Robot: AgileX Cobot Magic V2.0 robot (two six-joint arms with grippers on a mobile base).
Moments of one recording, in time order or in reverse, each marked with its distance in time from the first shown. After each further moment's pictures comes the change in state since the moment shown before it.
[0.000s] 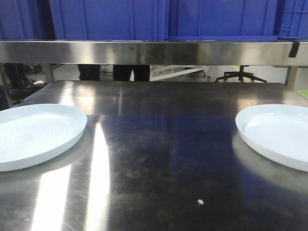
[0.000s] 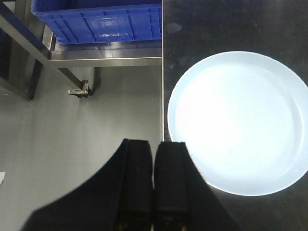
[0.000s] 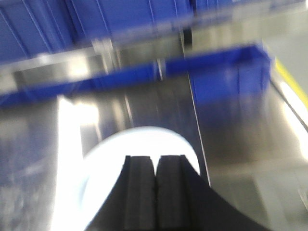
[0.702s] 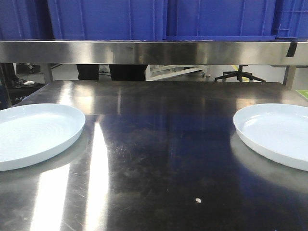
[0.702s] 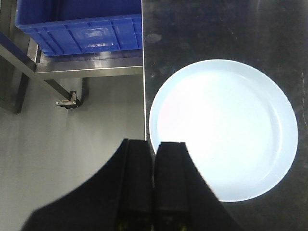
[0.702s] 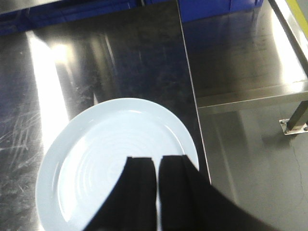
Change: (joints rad) left arm -0.037 0.000 0.000 -0.019 -0.030 0.000; right arm 0.000 0.586 -0.184 0.000 -0.103 -0.005
